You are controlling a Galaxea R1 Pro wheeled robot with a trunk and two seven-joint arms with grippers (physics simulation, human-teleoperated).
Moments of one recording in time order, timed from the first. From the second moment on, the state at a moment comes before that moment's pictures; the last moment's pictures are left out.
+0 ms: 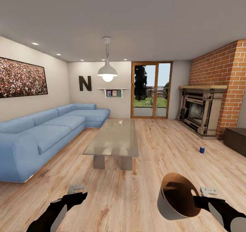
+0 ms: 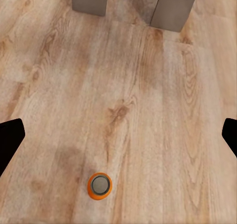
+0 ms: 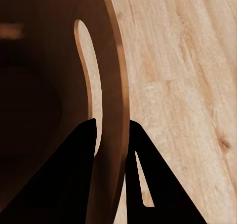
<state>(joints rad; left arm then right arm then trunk) -0.42 0.10 -0.06 -0.62 0.25 0.26 -0.06 -0.61 -0.34 0.18 -0.23 -0.30 0.20 0.09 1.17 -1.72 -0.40</state>
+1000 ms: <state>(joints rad) -0.42 0.10 -0.06 -0.62 0.25 0.22 -0.06 -0.74 -0.35 0.16 -0.42 -0.29 0.55 0.09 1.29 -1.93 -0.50</state>
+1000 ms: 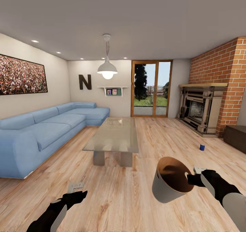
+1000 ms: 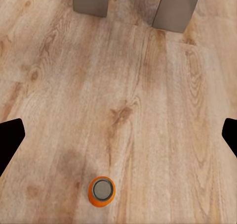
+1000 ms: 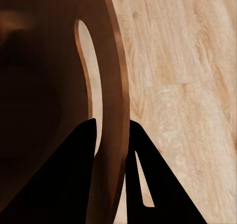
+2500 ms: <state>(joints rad) -0.42 0.10 -0.06 -0.62 0.25 0.20 -0.06 -0.86 -0.37 0.18 -0.42 -0.26 0.69 0.06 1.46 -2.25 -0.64</state>
